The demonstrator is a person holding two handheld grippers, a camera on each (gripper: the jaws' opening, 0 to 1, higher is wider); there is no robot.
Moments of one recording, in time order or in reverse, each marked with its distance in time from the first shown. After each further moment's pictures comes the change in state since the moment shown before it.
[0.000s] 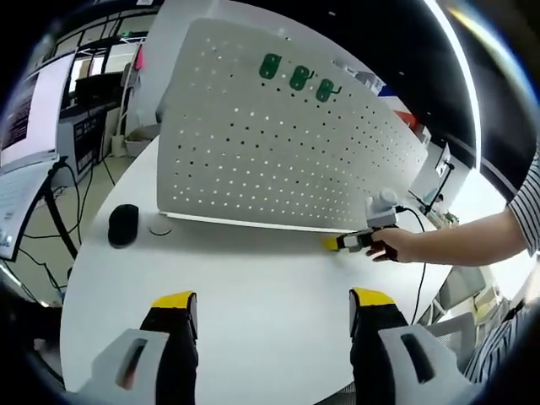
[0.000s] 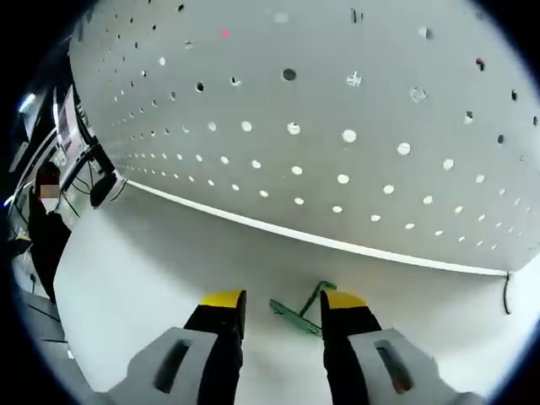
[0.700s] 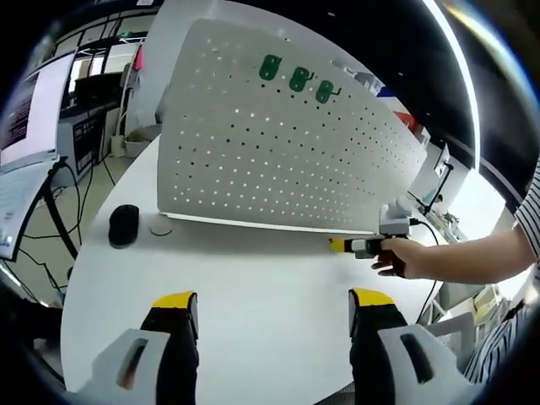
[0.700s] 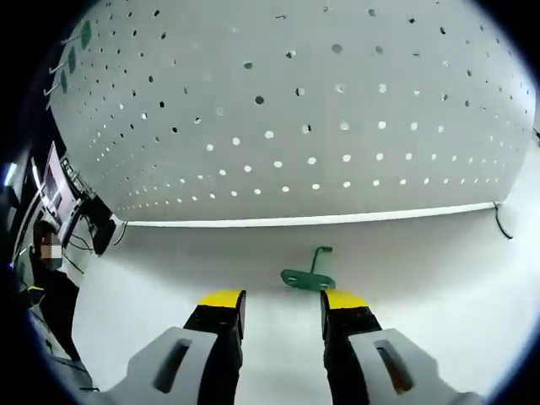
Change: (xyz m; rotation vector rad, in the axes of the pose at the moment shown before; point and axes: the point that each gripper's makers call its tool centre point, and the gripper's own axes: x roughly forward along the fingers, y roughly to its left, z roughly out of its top) left arm -0.004 0.006 -0.001 -0.005 -0.004 0.003; right arm -0.005 -0.001 -0.014 0.230 -0.064 -0.093
